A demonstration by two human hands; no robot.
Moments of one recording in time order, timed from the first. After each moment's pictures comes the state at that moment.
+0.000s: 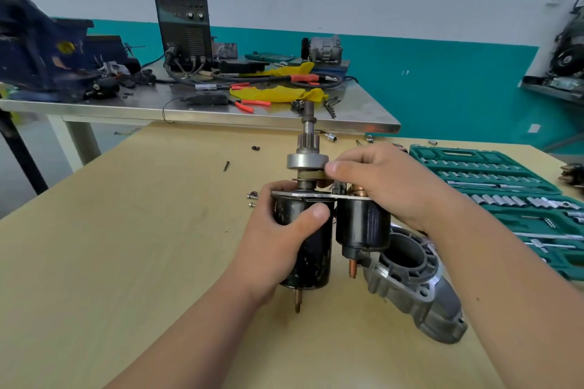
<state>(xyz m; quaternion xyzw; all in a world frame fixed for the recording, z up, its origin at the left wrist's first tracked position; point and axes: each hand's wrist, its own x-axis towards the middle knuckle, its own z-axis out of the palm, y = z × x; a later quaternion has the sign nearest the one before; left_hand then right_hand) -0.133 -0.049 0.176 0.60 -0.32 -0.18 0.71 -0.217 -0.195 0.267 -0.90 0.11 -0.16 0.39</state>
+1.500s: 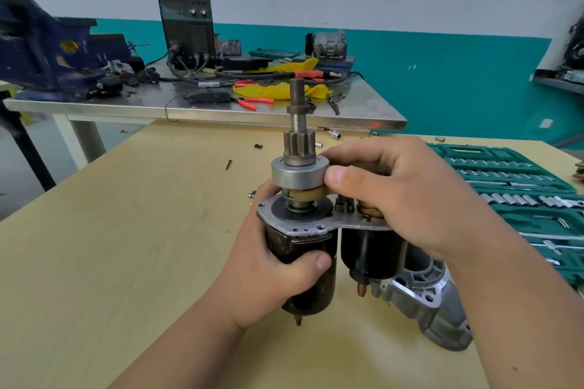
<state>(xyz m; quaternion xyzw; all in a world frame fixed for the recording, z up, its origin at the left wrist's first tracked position) -0.139 -0.029 0.182 0.56 -0.45 -0.12 0.69 -0.244 -0.168 0.276 -0.88 0.04 -0.22 0.42</state>
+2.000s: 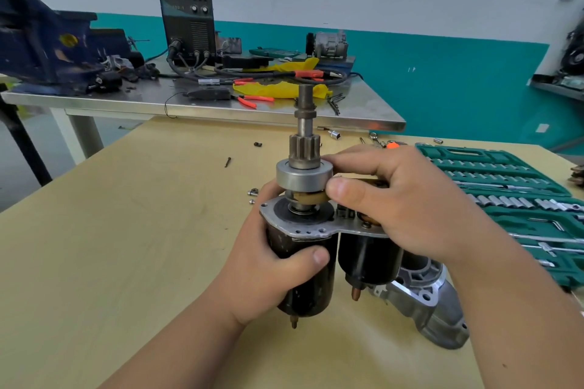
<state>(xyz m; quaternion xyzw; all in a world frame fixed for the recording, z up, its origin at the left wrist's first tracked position) -0.138 -0.031 0.177 0.53 -0.44 -0.16 0.71 -0.248 -0.165 0.274 -0.90 0.02 -0.20 0.39</state>
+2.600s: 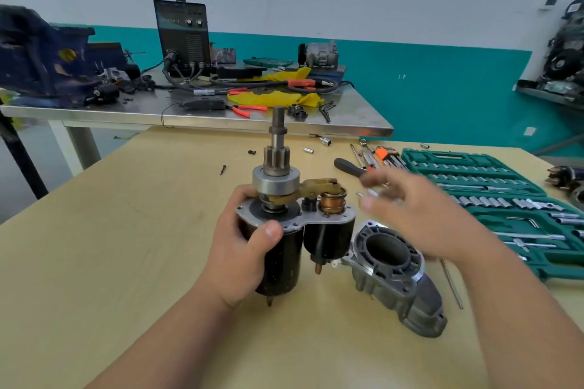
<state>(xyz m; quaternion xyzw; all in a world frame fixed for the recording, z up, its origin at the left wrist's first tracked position) -0.124 -0.028 0.172 0.55 -0.41 -0.08 0.72 -0.272 -0.207 0.252 -0.91 0.19 -0.14 0.33</state>
